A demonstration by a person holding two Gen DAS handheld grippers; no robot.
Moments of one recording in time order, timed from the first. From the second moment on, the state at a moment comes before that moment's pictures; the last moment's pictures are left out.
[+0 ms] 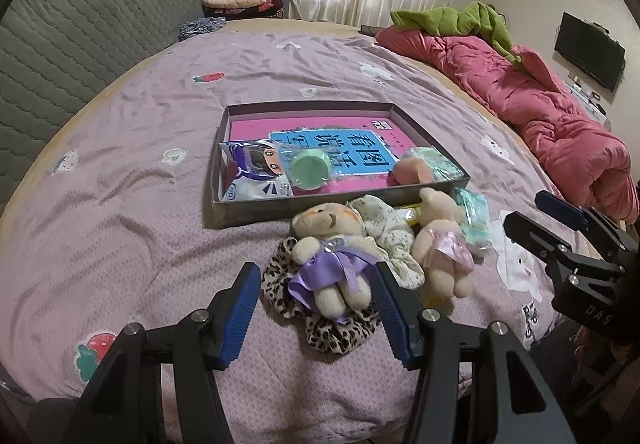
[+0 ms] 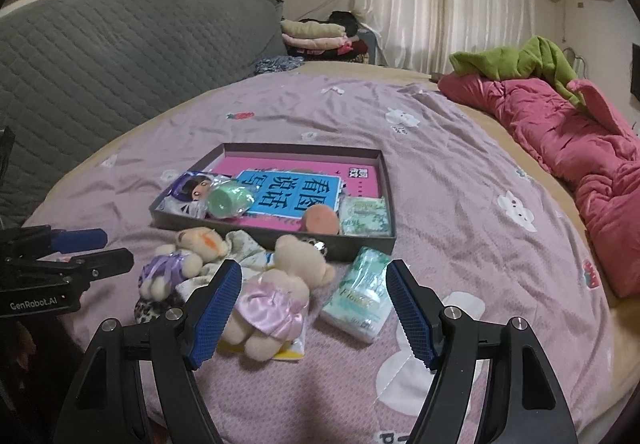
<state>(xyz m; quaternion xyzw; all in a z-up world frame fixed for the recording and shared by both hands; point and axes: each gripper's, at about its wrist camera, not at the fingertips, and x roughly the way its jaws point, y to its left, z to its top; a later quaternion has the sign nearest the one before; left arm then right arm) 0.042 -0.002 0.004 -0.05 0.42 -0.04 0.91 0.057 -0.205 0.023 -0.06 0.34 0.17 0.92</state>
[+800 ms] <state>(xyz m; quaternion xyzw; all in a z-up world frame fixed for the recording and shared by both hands) 0.047 -0.005 -0.017 -0.08 0.44 -0.06 0.89 0.056 -0.199 0.001 -0.04 0.38 0.19 0.91</state>
